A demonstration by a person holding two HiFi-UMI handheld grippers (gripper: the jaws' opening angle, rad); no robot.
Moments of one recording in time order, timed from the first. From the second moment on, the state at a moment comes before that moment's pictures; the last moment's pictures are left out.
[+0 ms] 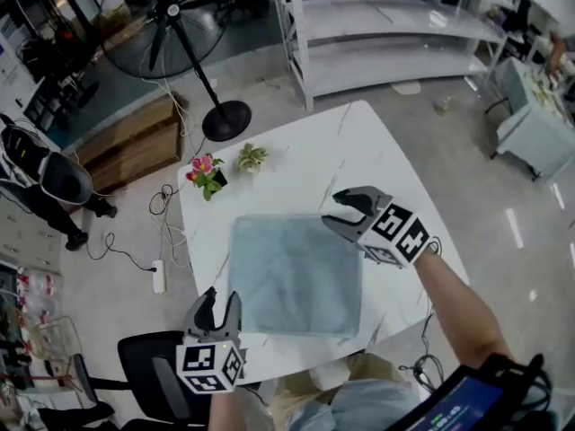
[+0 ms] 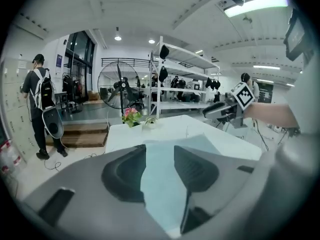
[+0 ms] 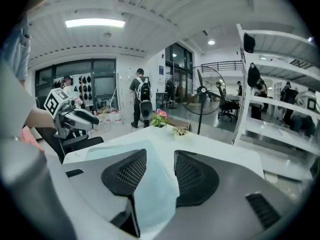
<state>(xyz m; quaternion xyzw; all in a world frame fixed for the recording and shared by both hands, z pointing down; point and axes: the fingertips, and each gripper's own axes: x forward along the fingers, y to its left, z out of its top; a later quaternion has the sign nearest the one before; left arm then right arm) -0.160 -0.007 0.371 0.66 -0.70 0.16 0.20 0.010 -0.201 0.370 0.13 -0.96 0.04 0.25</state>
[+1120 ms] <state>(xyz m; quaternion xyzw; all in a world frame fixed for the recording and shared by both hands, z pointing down) -0.160 -0.063 0.425 0.77 -0.59 0.16 0.17 0.098 -0.112 0.525 0.41 -0.79 0.35 0.29</state>
